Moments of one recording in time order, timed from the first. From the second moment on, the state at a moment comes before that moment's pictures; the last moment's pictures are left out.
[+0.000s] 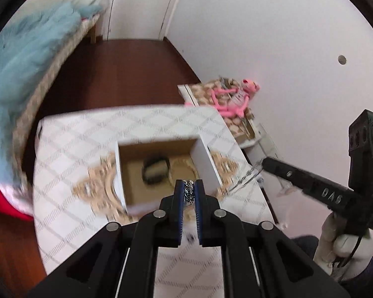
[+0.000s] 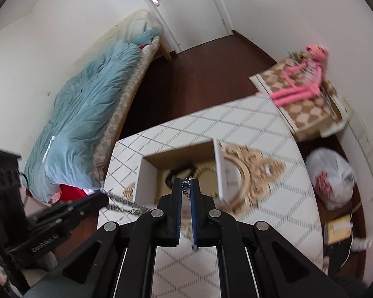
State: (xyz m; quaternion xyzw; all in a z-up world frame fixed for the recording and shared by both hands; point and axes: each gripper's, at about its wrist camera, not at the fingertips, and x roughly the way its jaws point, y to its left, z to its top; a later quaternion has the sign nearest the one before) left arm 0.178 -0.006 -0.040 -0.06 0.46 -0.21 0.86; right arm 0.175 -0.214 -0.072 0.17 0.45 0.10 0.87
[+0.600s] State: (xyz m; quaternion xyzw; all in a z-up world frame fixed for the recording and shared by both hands) left arm 0.280 0.003 -0.129 -0.02 0.58 -0.08 0.81; right arm 0.336 -0.173 -0.144 0.09 0.57 0.10 0.81
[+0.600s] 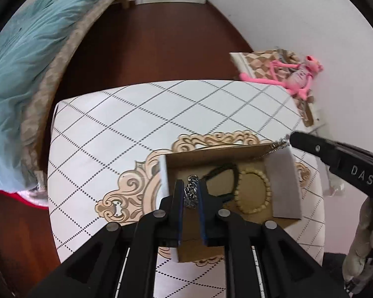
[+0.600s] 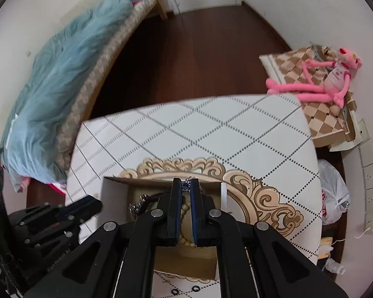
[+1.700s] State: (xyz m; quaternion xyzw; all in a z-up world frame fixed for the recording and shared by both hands) left arm 0.187 0.015 -0.113 0.01 0.53 0.03 0.85; right arm 0.212 -0.176 -0.150 0.01 0.56 0.02 0.83
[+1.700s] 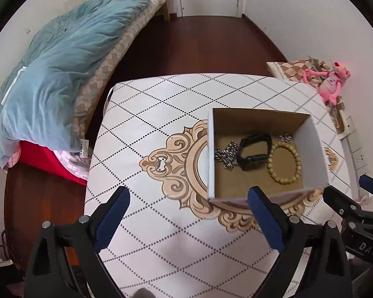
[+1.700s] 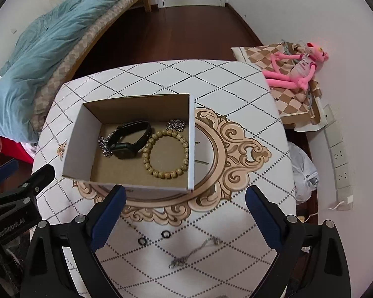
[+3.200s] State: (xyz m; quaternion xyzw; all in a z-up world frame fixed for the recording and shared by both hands) left arm 0.109 0.005 -0.145 0.03 0.53 0.08 0.85; right arm 0.118 -0.251 -0.193 0.11 0.53 -0.04 0.84
